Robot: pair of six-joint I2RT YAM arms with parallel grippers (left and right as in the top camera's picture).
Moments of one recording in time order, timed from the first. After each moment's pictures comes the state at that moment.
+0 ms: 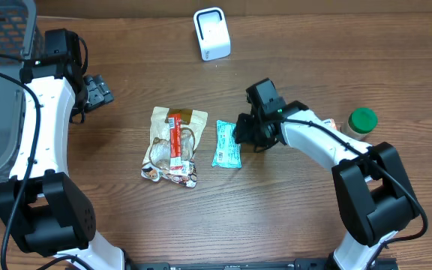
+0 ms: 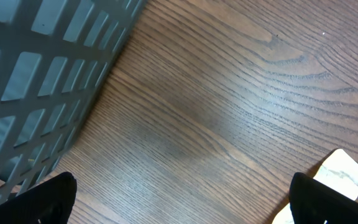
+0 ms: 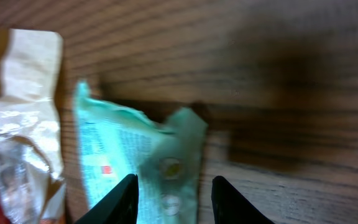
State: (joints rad) left arm 0.16 1.82 1.61 -1.10 -0.22 -0.41; right arm 0.45 1.88 1.16 -0.49 -0.25 0.62
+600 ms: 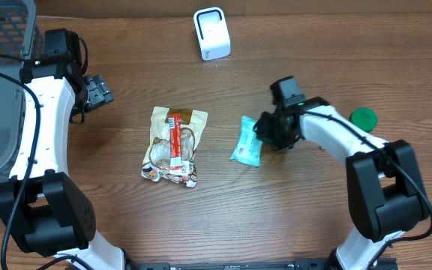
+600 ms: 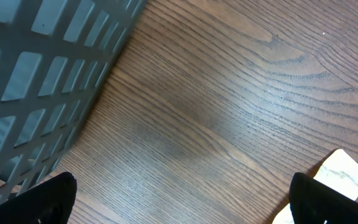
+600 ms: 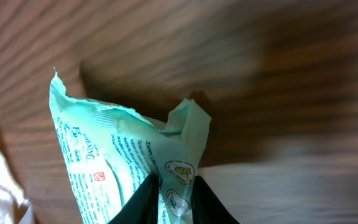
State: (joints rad) left arm 0.16 1.82 1.61 -1.10 -0.22 -0.41; right arm 0.31 1.88 1.15 -0.61 -0.25 0.66
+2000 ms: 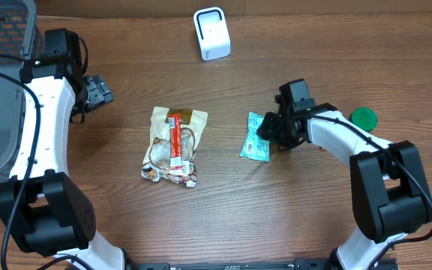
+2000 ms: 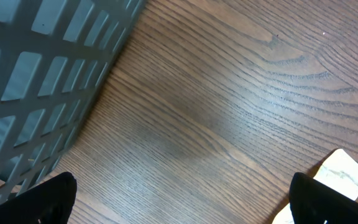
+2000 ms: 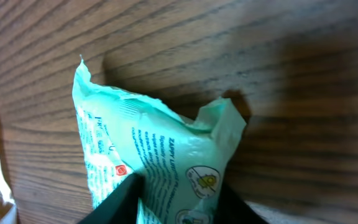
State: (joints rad) left arm 0.16 1.82 1.61 -1.10 -0.22 -0.41; right arm 0.27 1.86 1.07 -0.45 -0.28 0.52
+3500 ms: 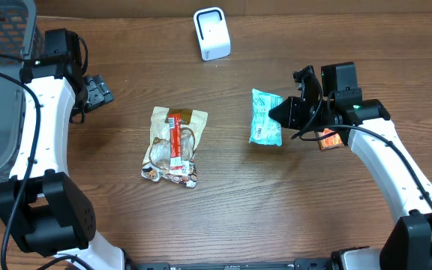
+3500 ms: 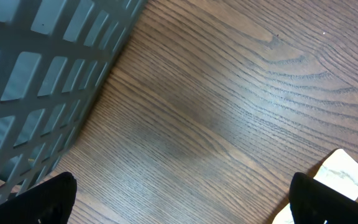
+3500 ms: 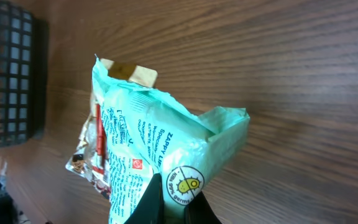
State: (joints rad) left arm 0.16 1.82 1.61 -1.10 -0.22 -0.41; right arm 0.14 1.55 1.13 -0.63 -0.57 0.28
